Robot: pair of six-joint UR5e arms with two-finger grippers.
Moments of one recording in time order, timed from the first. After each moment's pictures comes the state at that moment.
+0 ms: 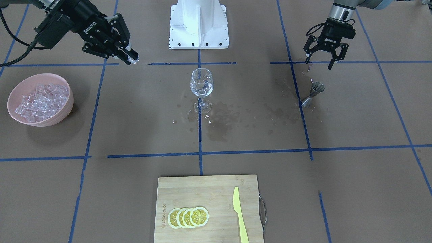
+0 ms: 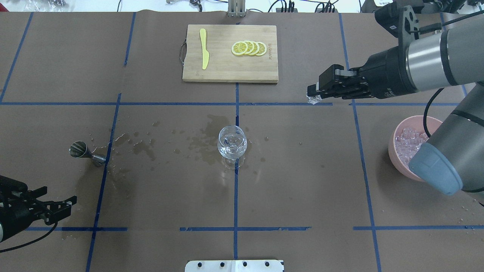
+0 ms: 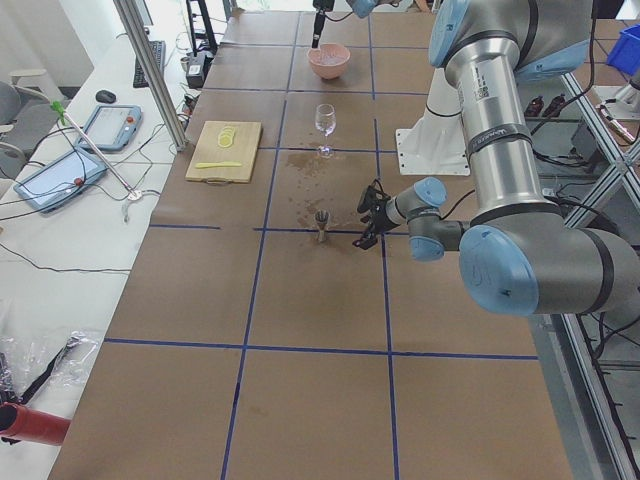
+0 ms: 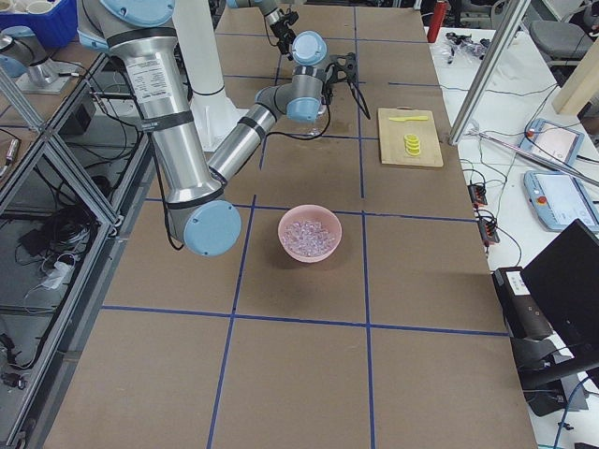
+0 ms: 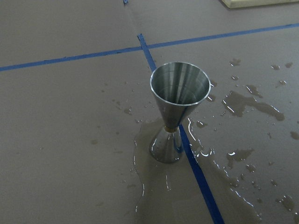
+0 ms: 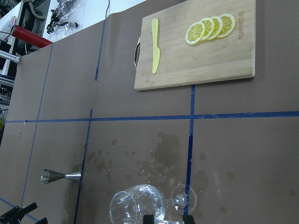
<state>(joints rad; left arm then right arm) -0.13 -1.06 -2.08 -2.60 -1.17 -1.18 0.84 -1.24 2.10 -1.01 2.18 1.36</state>
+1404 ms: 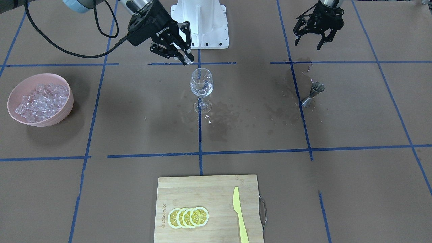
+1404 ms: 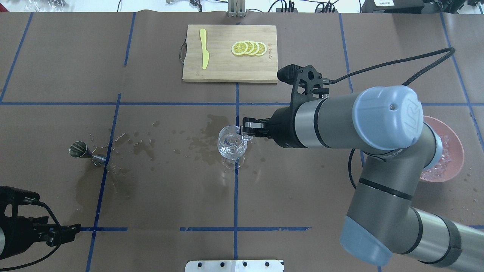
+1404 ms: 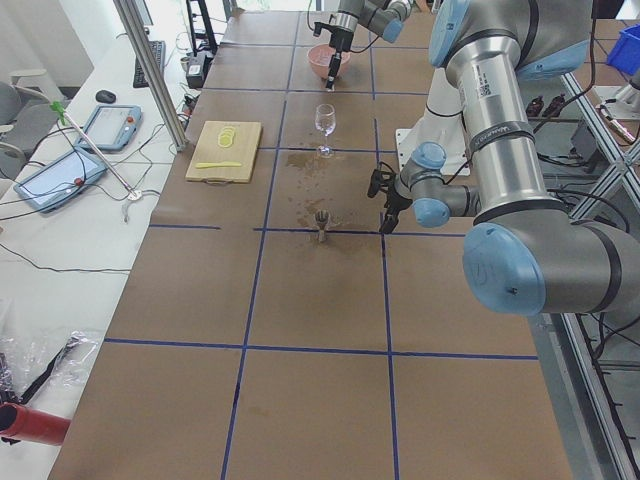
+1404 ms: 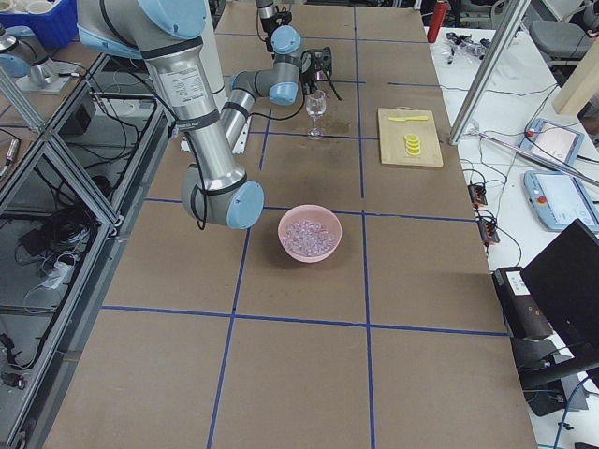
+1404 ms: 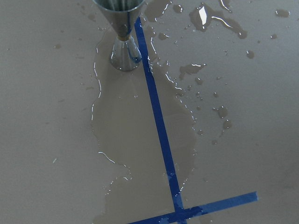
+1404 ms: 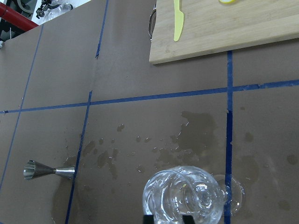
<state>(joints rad) -0.13 -1.05 -2.27 -2.34 -1.44 -1.28 0.50 -1.07 2.04 -1.18 1.78 1.37</state>
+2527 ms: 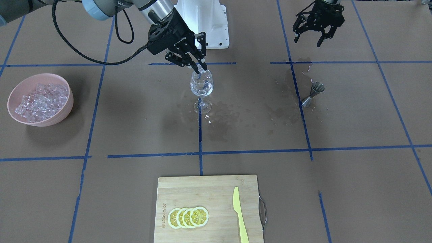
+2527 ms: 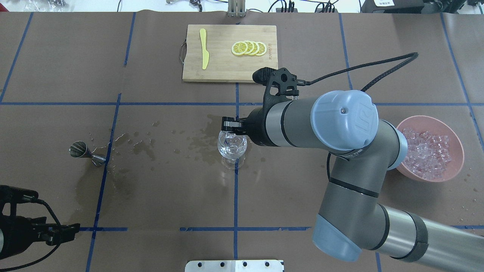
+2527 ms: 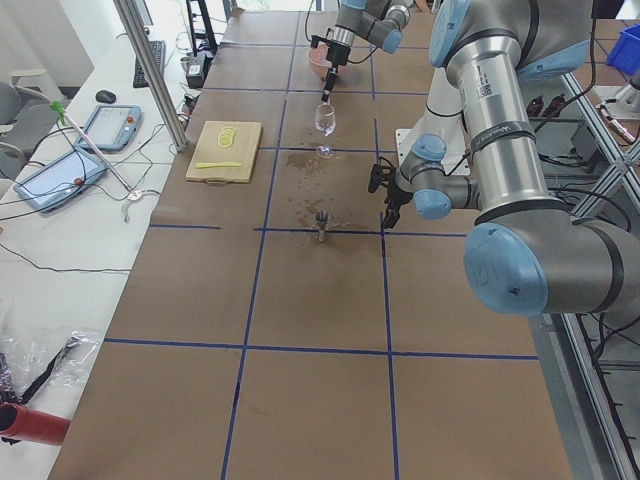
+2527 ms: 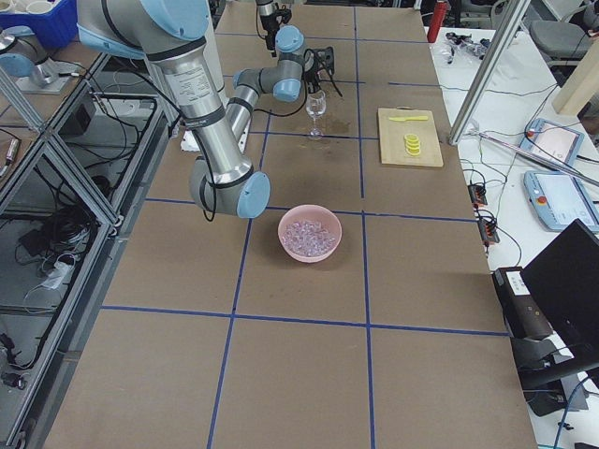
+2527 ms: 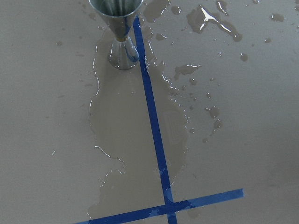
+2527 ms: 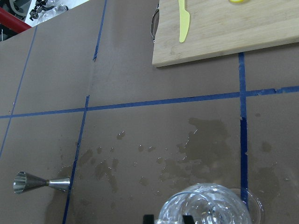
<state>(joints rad) -0.14 -1.05 -2.31 -2.28 -1.45 -1.31 0.48 -0.99 1.95 -1.18 1.73 1.37</state>
